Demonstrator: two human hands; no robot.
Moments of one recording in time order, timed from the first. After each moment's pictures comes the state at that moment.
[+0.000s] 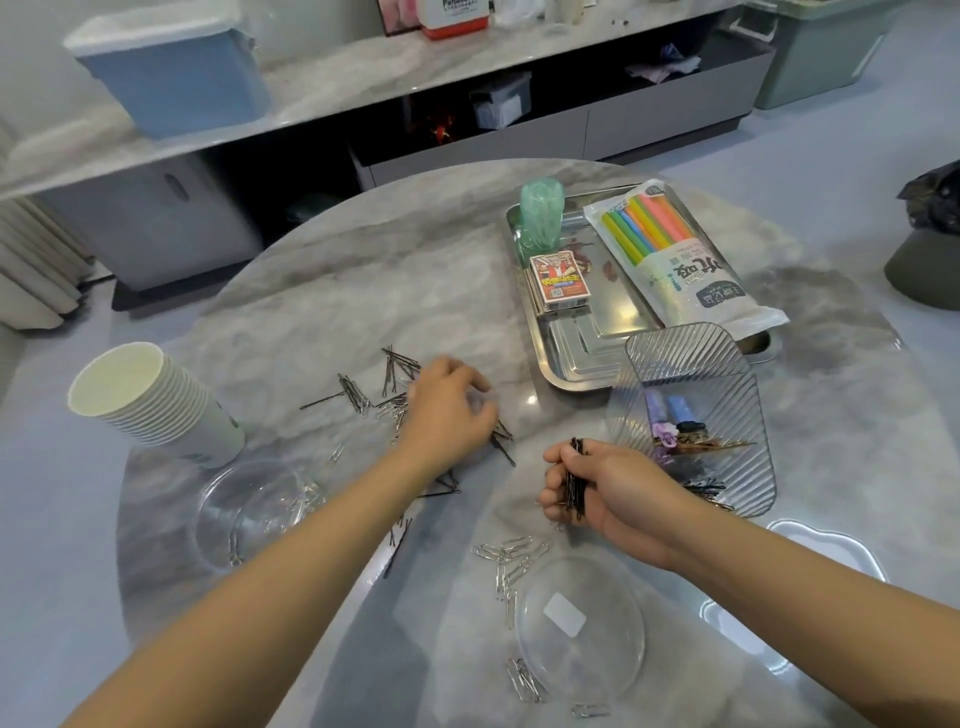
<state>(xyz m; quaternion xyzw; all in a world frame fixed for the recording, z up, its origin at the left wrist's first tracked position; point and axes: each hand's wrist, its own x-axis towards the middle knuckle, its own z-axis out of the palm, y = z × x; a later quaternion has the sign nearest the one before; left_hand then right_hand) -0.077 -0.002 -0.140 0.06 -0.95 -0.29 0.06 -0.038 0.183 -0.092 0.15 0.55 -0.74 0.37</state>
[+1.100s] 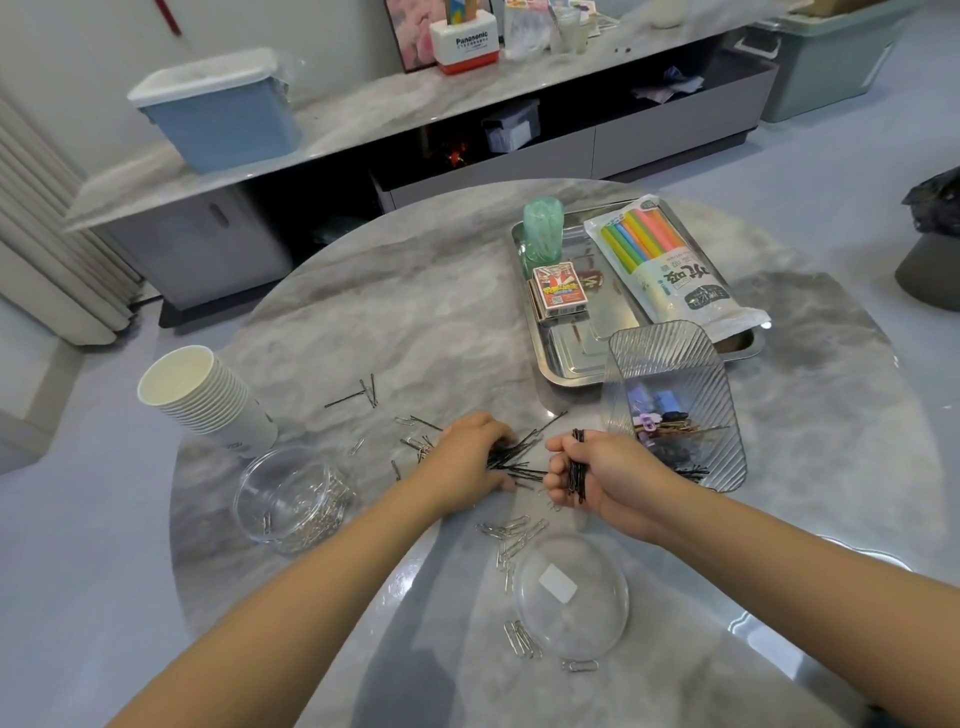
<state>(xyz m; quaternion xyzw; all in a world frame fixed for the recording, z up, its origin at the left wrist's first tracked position) -0.029 0.017 -0.125 -0.04 -0.97 -0.20 -0.13 -0.030 0.189 -0.079 0.16 0.57 -0.72 0.36</state>
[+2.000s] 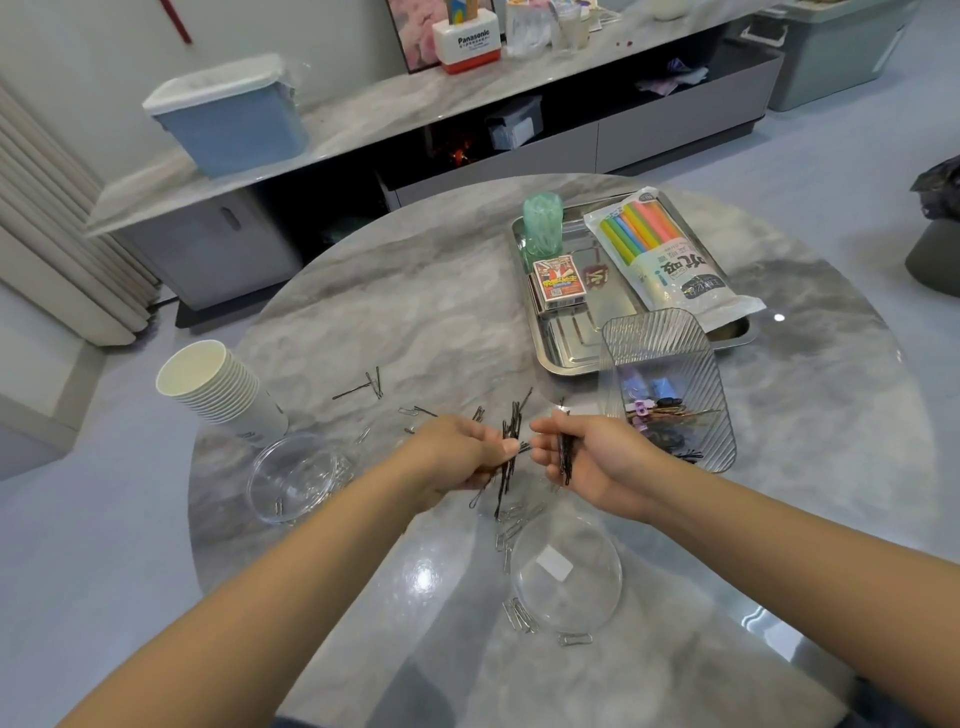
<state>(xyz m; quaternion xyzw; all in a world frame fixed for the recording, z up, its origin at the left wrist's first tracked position) 0.002 0.033 -0.066 0.22 -0.75 -0.58 -0.23 -0.030 0.191 -0.079 0.15 0.51 -0.75 0.39</state>
